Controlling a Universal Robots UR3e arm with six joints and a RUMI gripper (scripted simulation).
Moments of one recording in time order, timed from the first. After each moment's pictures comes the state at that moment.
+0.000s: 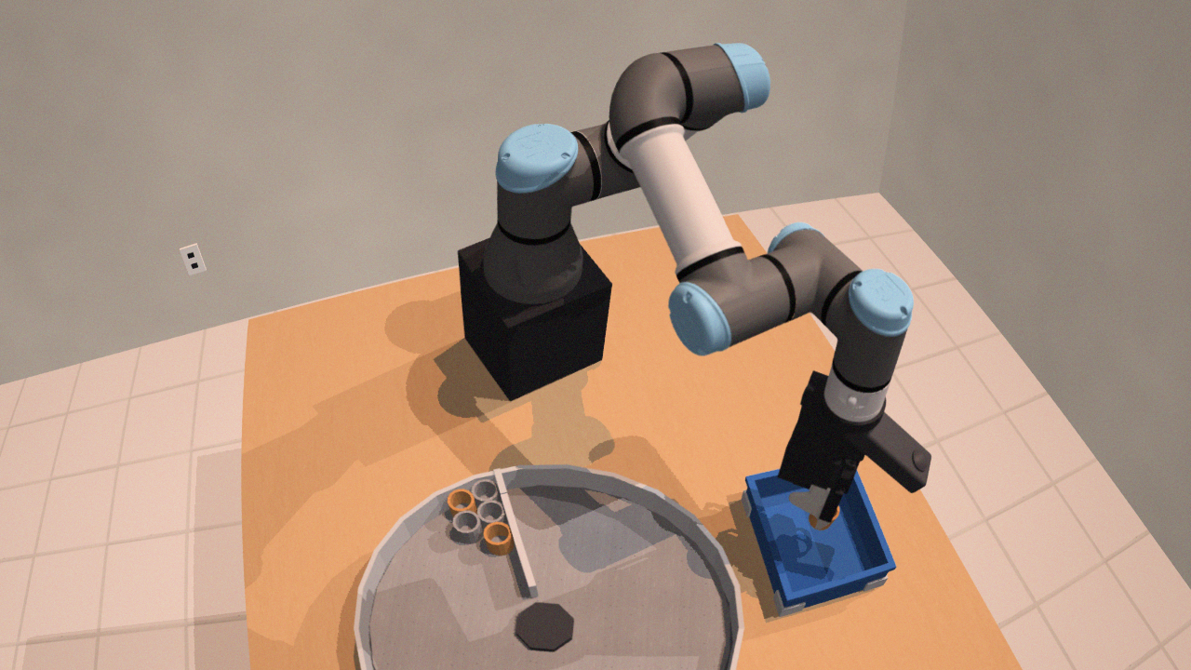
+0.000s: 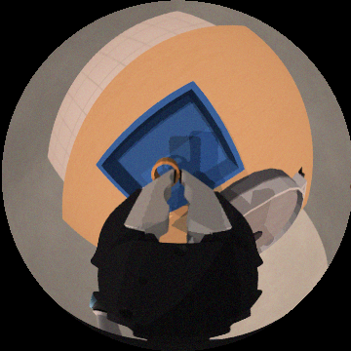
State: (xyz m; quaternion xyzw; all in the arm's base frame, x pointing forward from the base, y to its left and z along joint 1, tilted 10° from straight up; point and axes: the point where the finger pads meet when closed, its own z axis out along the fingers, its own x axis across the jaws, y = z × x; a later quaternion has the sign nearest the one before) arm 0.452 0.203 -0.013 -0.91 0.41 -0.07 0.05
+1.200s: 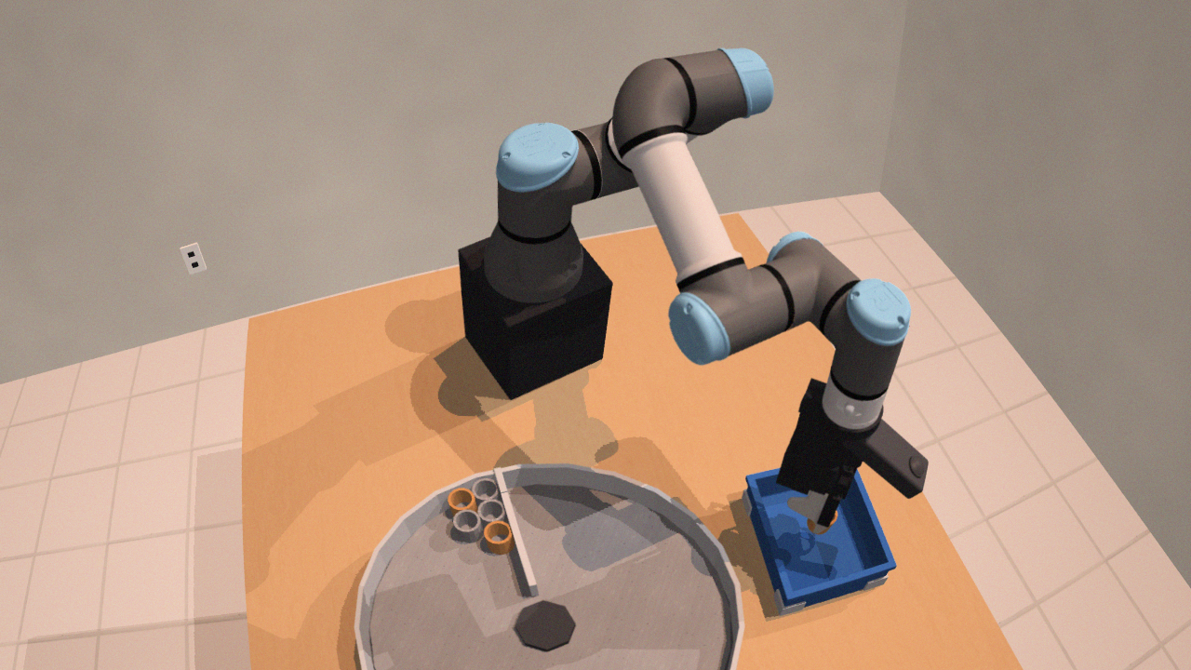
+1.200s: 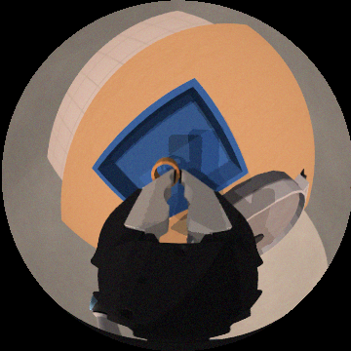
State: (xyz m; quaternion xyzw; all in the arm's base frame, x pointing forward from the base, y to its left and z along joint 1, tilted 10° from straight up) arm 0.454 0.204 -0.025 -0.91 0.41 -0.07 0.05
